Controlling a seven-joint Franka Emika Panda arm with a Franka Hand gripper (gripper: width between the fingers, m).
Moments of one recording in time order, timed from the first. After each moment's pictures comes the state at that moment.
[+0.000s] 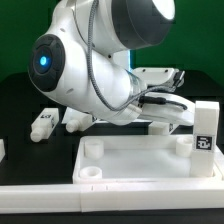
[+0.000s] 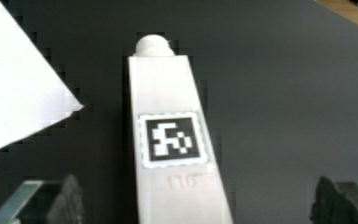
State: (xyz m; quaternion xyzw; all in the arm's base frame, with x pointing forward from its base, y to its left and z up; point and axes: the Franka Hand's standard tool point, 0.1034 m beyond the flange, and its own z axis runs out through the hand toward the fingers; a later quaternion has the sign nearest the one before) arm 0.464 0.077 0.034 -0.83 0.28 0.43 0.23
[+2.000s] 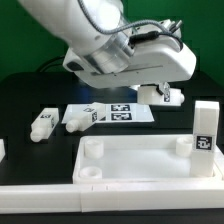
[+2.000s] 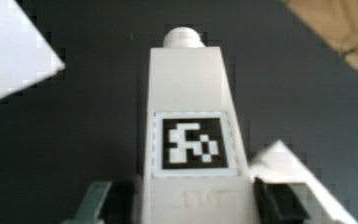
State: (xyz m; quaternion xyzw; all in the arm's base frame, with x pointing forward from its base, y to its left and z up) arm 0.505 0.057 0.101 -0.89 0.29 0.26 0.23
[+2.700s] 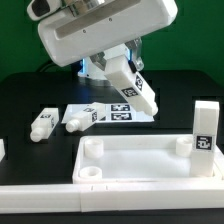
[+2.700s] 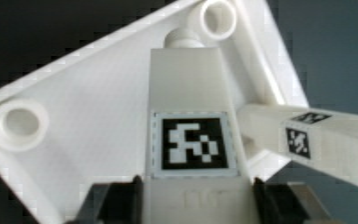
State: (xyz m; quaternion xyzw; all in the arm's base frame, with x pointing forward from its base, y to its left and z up) arm 0.565 0.001 0.154 -0.95 0.24 0.02 0.20
